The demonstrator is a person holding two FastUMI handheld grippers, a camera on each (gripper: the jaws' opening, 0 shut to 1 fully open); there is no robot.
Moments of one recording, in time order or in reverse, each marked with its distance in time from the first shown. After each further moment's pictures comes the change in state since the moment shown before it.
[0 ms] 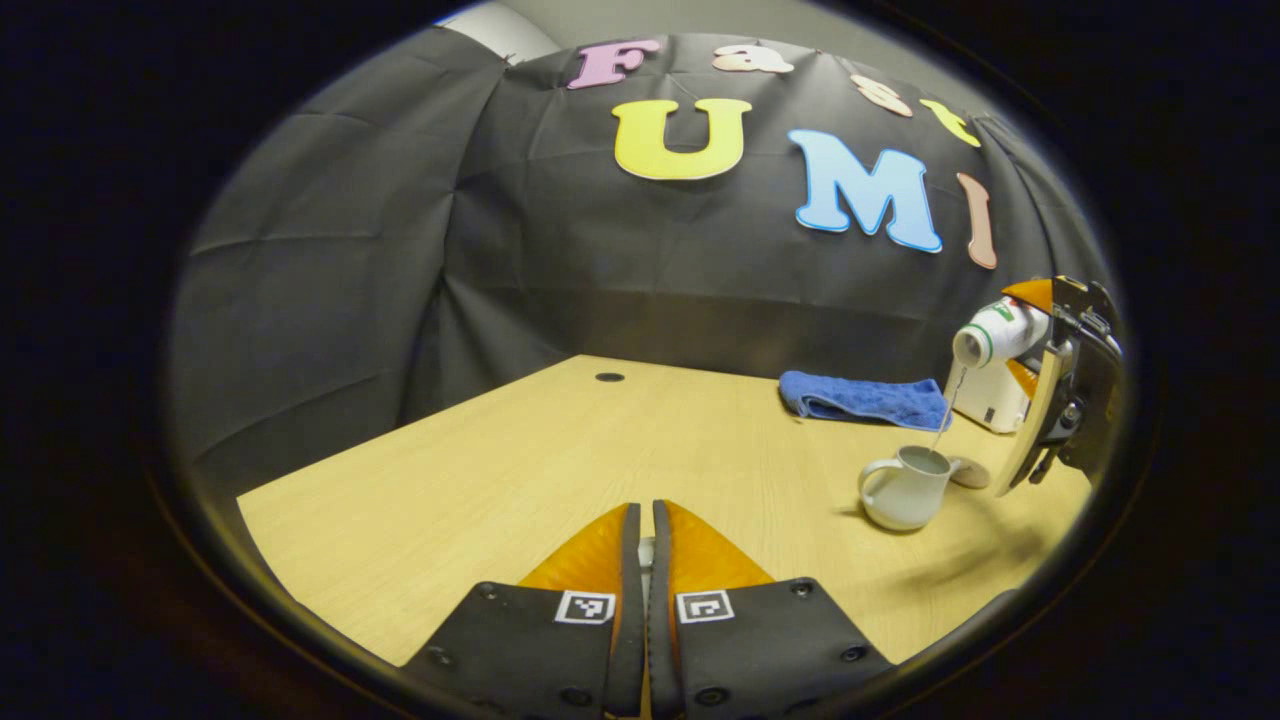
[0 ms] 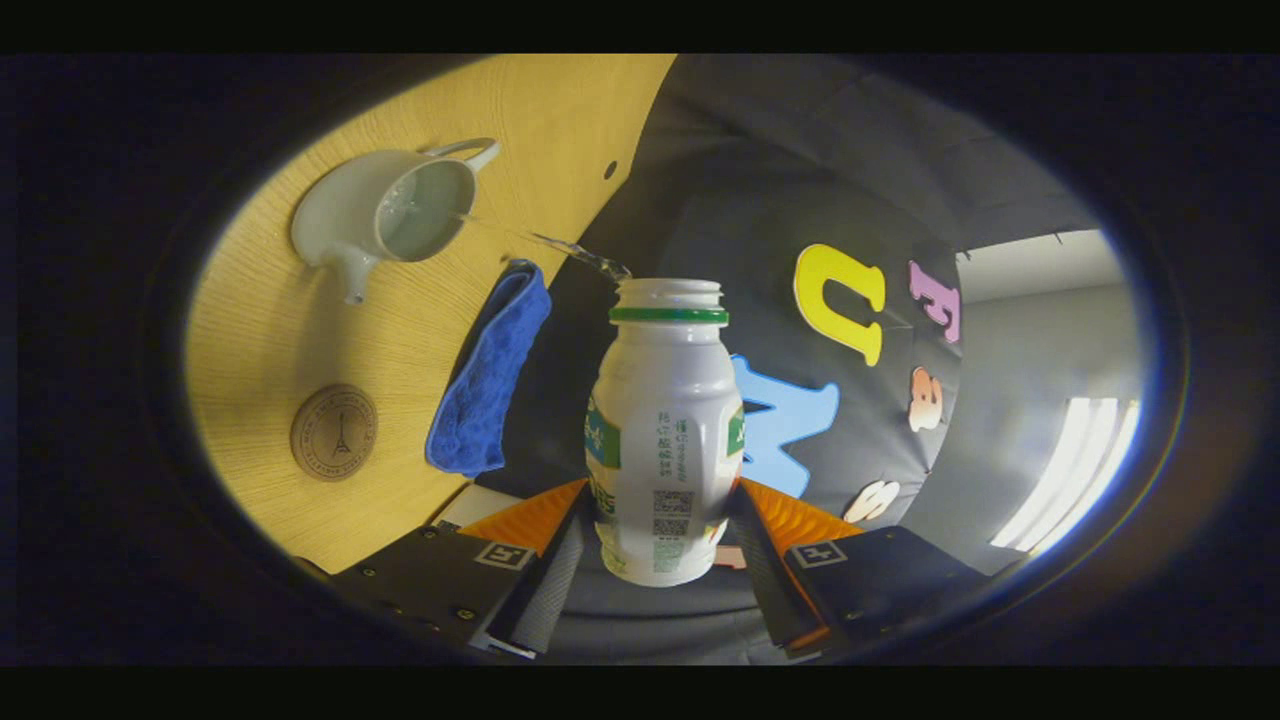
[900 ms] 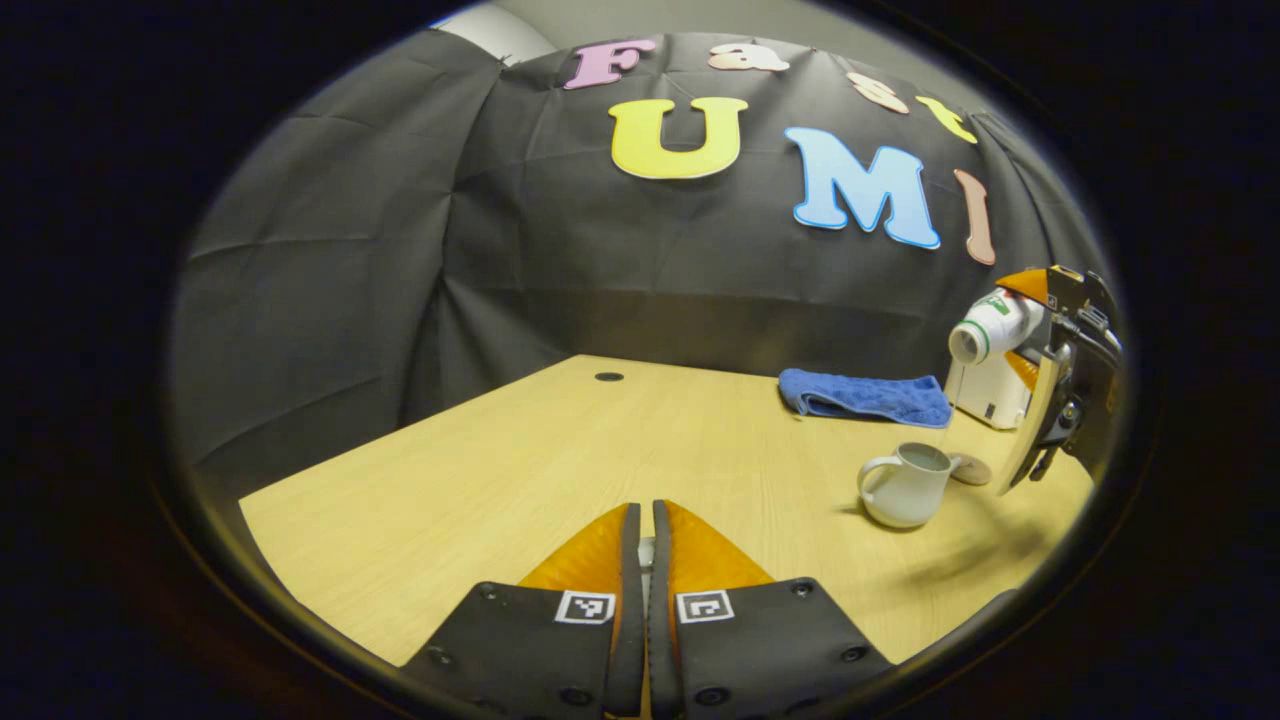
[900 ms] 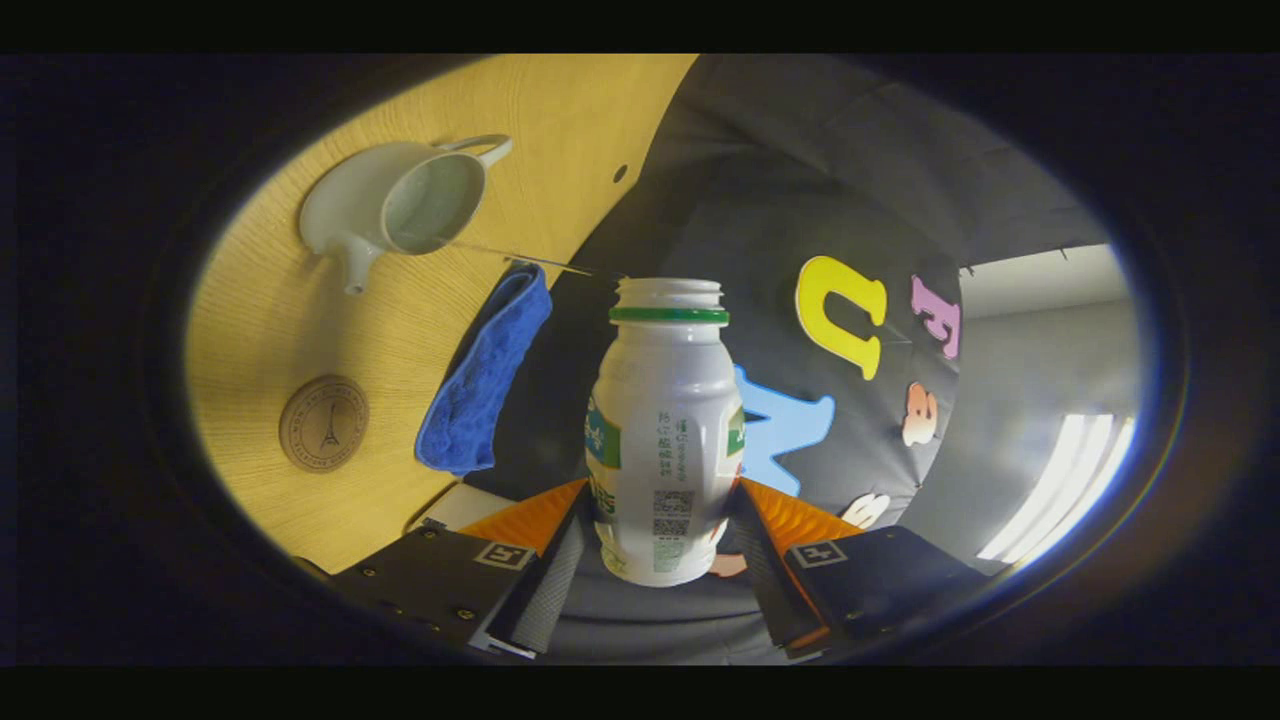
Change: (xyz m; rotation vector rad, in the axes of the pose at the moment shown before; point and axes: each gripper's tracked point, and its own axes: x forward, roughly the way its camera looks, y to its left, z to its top) left arm -0.001 -0.001 0.000 0.010 0.003 0.001; right arm 0.003 -0.006 0.003 -0.049 -0.029 -0.005
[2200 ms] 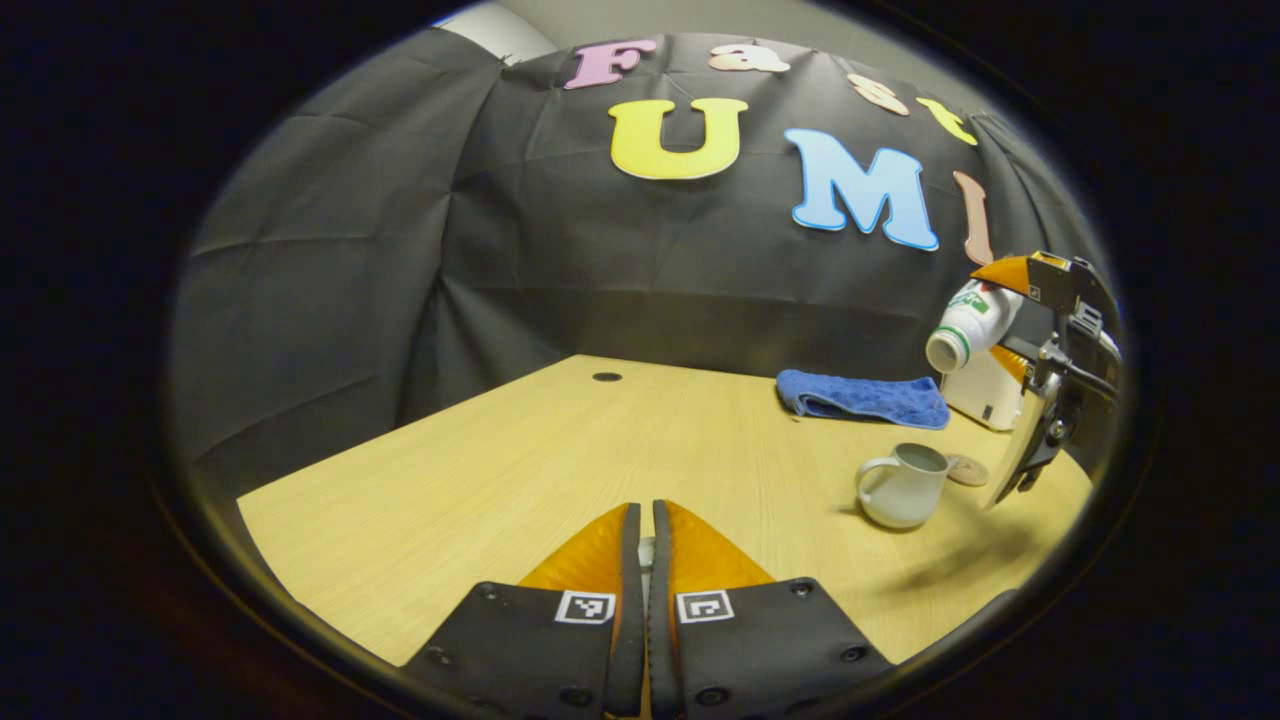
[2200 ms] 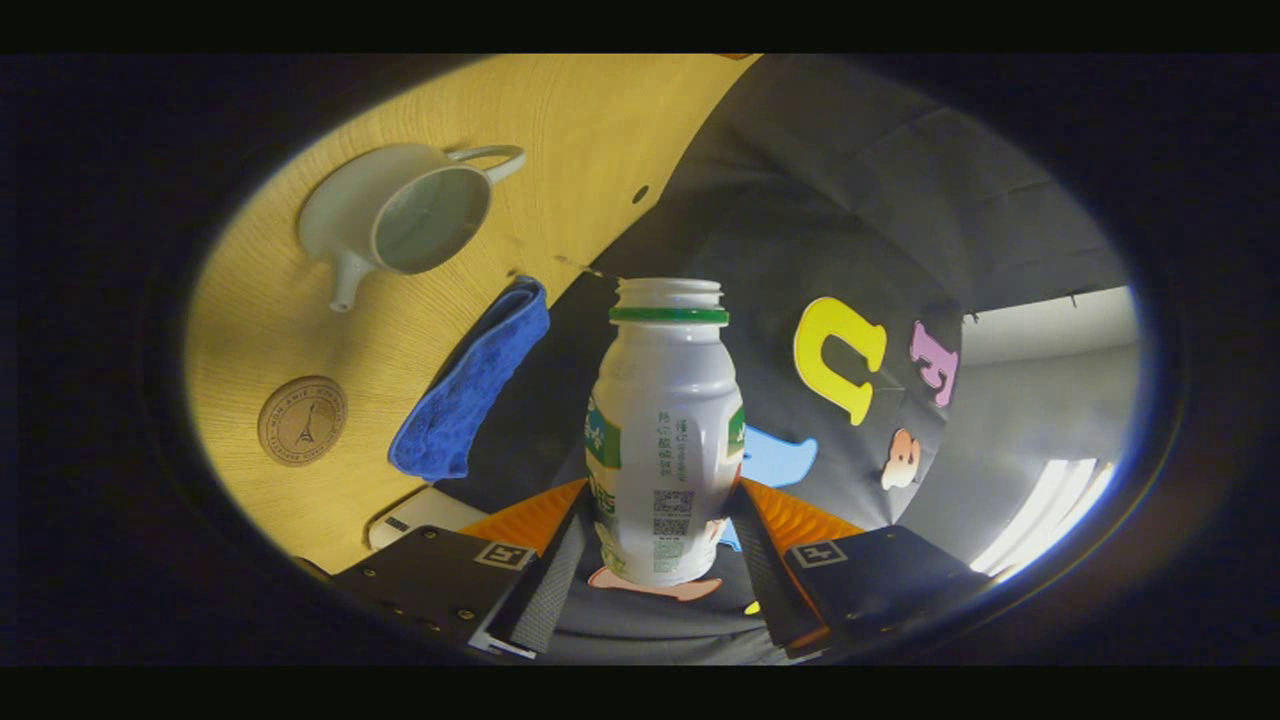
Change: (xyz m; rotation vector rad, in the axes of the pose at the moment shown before) left arm -0.001 0.000 0.001 -0.003 -0.004 -0.007; right arm 0.015 -0.018 0.028 -0.125 -0.093 -0.020
